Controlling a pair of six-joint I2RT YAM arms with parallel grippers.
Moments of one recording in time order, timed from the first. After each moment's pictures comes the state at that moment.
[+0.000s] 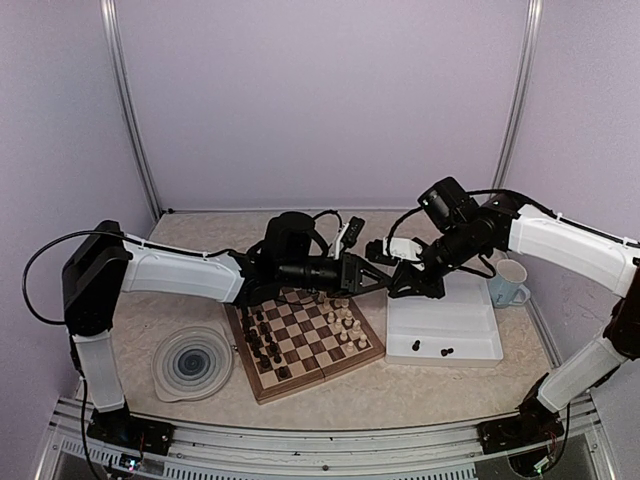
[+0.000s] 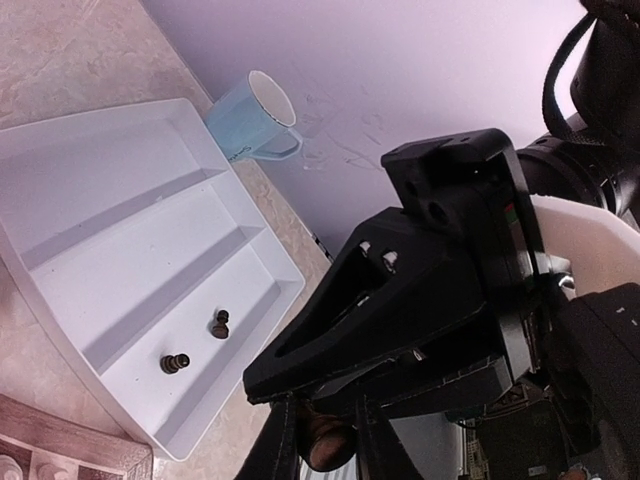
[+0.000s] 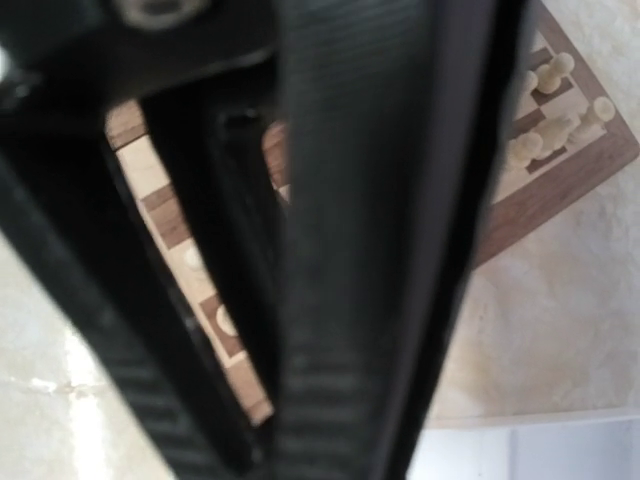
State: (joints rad) left arm -0.95 1.92 1.27 0.42 0.55 -0.81; right arm 0.68 1.47 1.28 -0.82 -0.36 -0.73
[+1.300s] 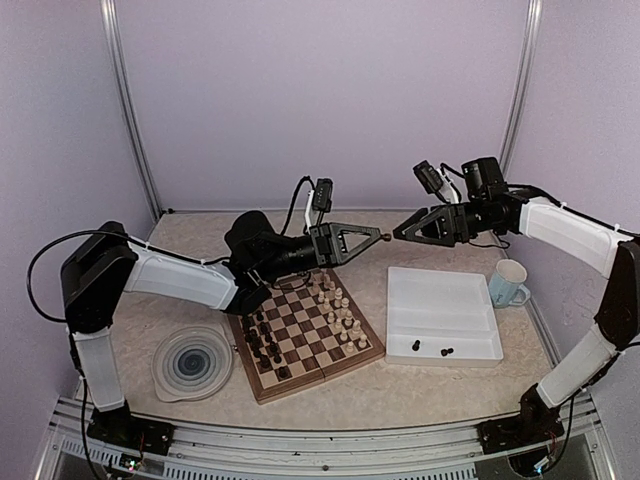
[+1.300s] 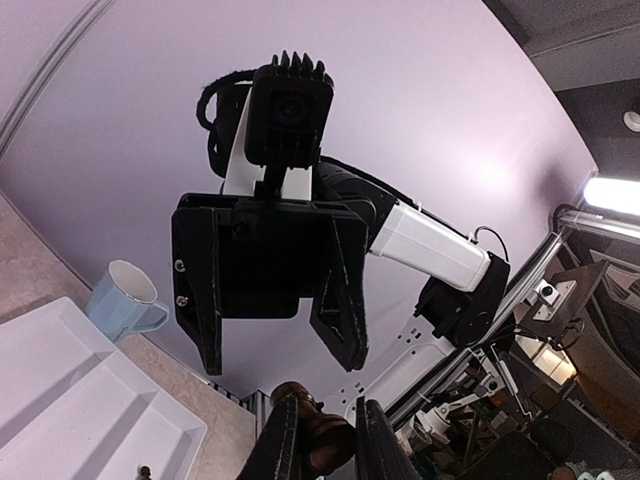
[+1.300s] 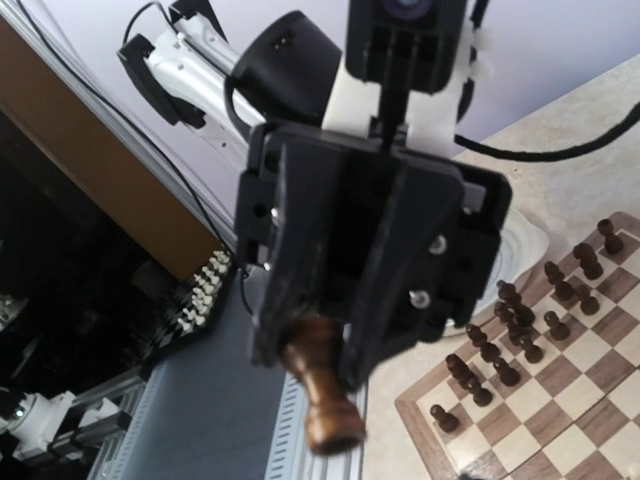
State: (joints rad) left arm -0.91 1.91 1.14 1.14 0.57 -0.96; right arm 0.33 1.53 1.27 -0.45 -1.44 -0.11
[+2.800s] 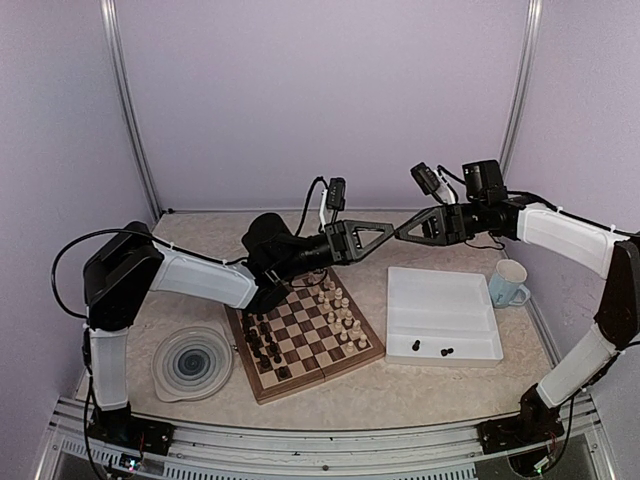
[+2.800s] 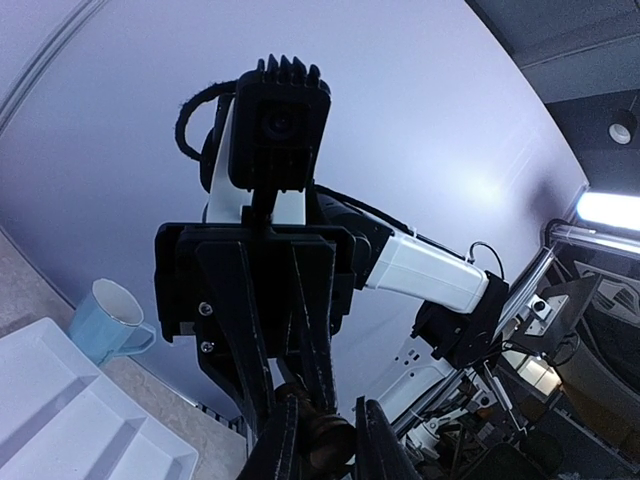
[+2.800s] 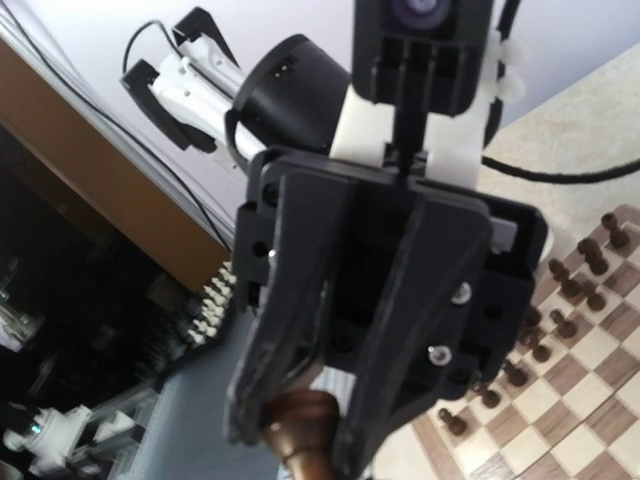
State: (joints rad) left arm -0.92 2.04 1.27 1.21 0.55 -1.02; right arm 0.34 1.53 1.21 -0.27 -1.45 0.07
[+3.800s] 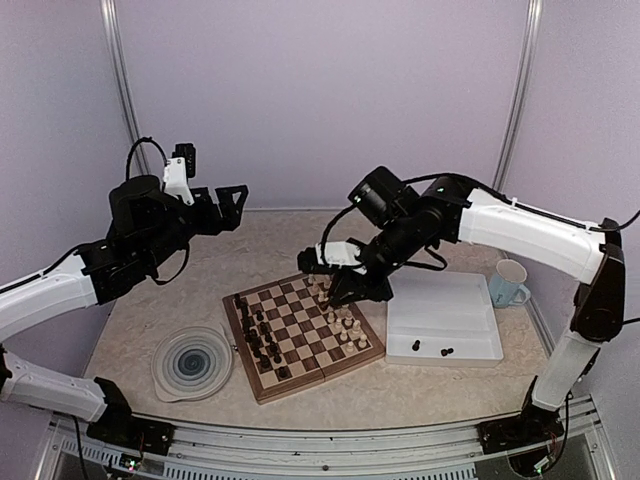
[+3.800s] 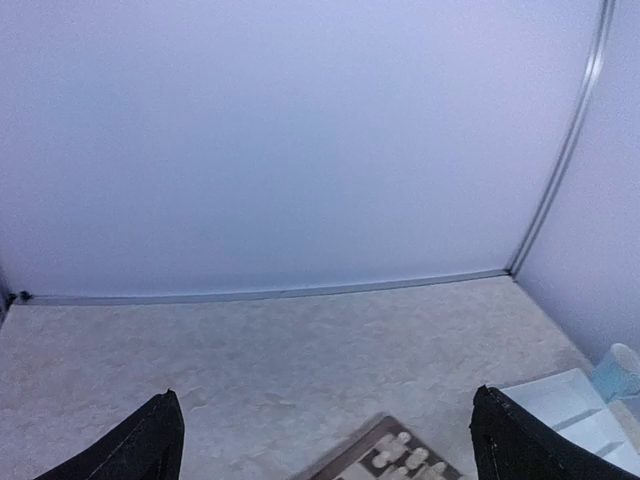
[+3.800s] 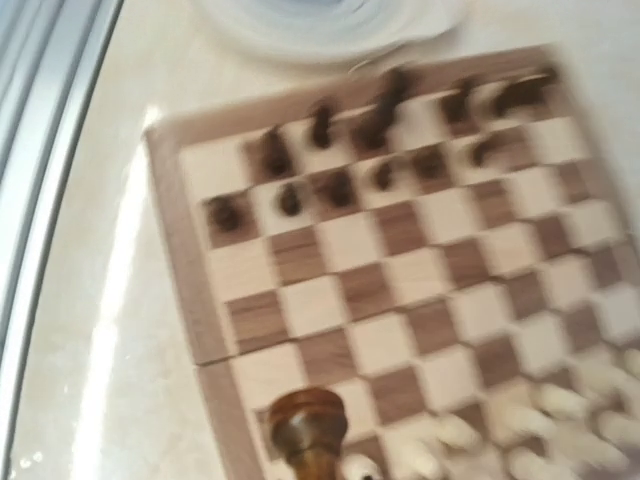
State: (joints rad) left arm -0.72 1.13 0.92 0.16 -0.30 -0.24; right arm 0.93 1.71 1.63 -0.91 -0.39 -0.72
